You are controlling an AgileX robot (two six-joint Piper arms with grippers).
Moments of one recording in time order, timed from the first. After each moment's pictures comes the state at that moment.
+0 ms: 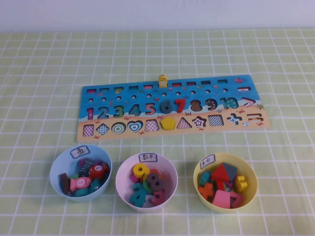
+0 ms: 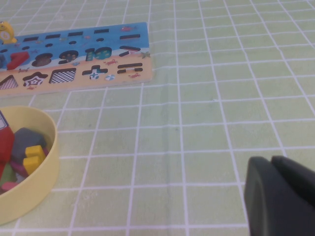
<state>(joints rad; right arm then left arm) 0.04 -0.01 0.03 0.07 0.37 0.08 -0.13 -0.01 0.03 -0.16 0.14 -0.03</state>
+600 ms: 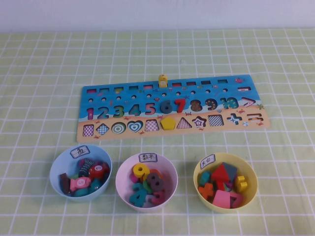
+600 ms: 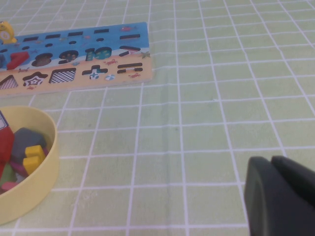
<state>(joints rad) 0.04 -0.01 0.03 0.07 0.37 0.08 -0.13 -0.01 0.03 -0.43 -0.27 -0.35</state>
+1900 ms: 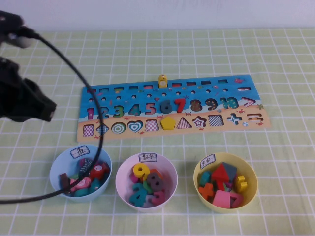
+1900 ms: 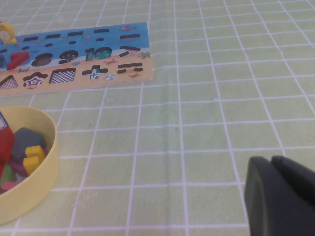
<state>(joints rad) 0.04 -0.01 0.03 0.07 0.37 0.08 -0.17 1.22 -1.22 -0.27 1.09 0.40</state>
